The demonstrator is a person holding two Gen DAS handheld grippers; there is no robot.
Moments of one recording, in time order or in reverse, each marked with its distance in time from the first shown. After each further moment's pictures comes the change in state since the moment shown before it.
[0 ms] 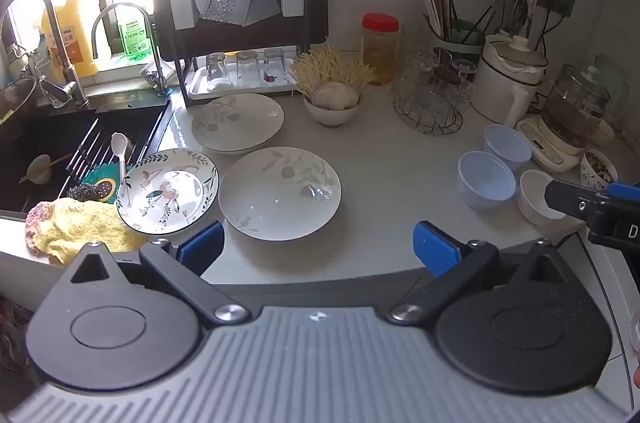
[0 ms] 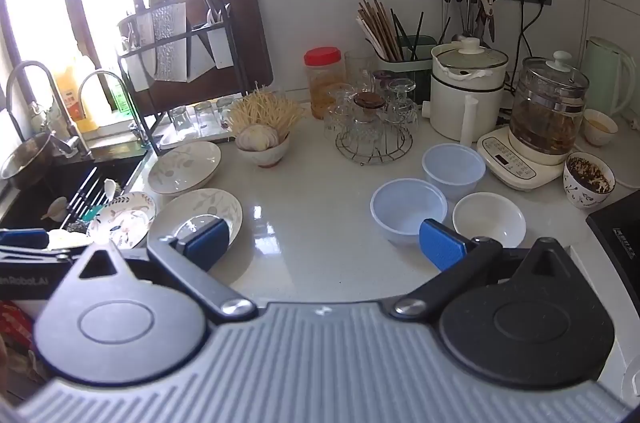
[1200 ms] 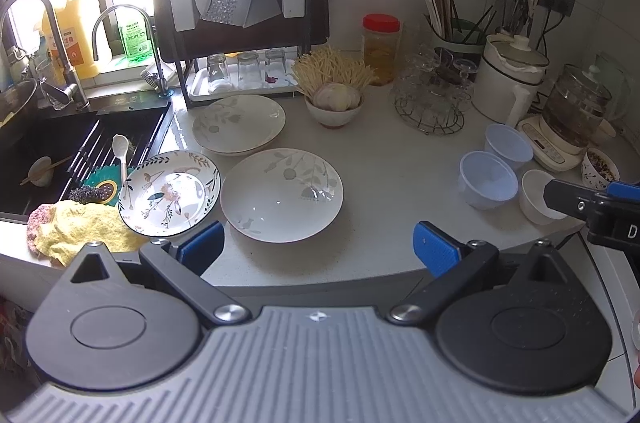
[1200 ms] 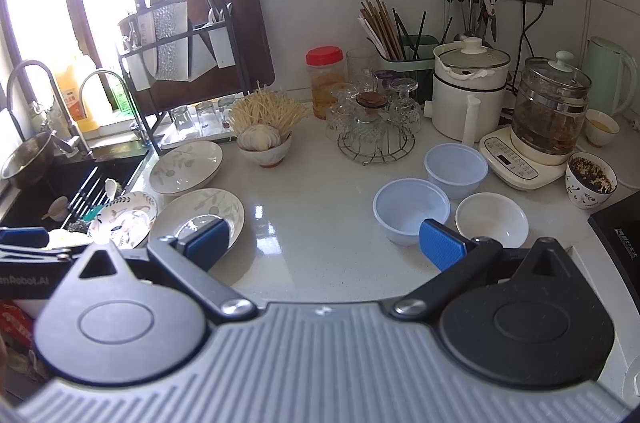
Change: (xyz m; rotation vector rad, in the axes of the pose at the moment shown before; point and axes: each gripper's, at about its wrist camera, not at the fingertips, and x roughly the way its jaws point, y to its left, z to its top) left arm 0.000 0.001 0.002 0.006 0.004 -0.003; right arm 0.003 0.001 -0.002 -0.004 -0.005 0.005
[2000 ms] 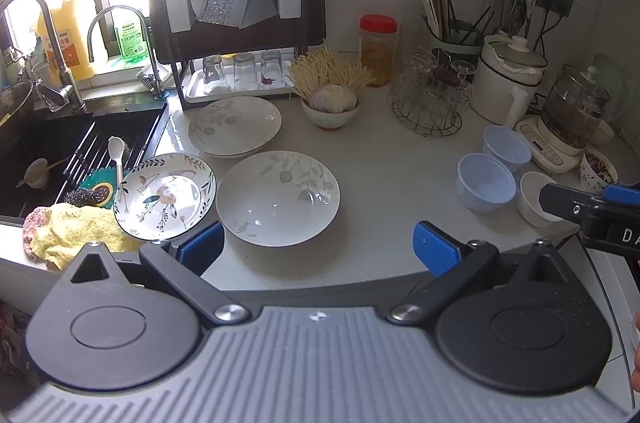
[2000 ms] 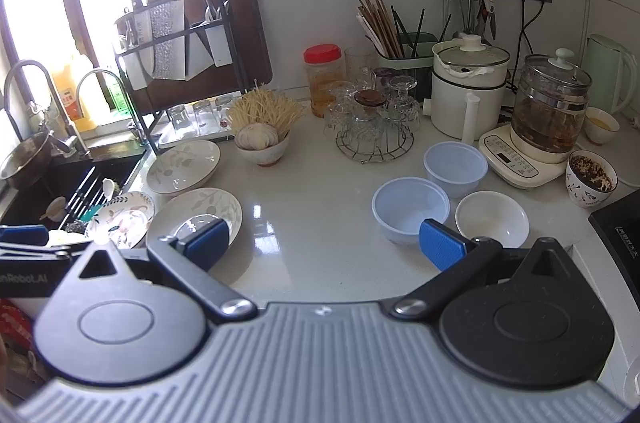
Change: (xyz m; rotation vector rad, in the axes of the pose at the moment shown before) left arm 0.005 -0.001 0.003 0.000 -0.002 -0.009; right arm 0.004 0.001 0.001 0.006 0.005 -0.004
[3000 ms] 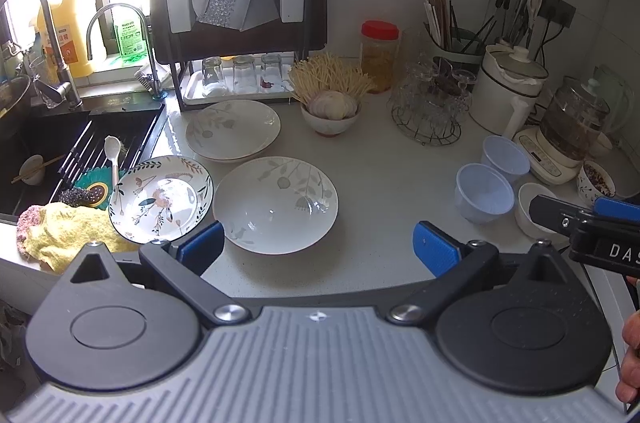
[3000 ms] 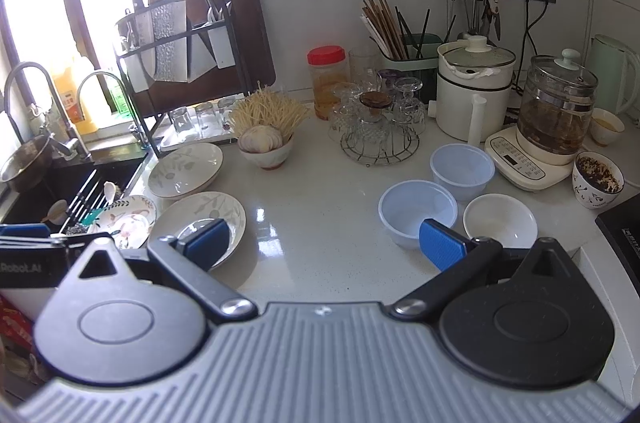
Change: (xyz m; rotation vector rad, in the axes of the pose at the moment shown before) left arm 0.006 0.005 0.005 -0.025 -0.010 -0.016; right arm 0.008 0.003 0.002 0.007 -0.006 0.011
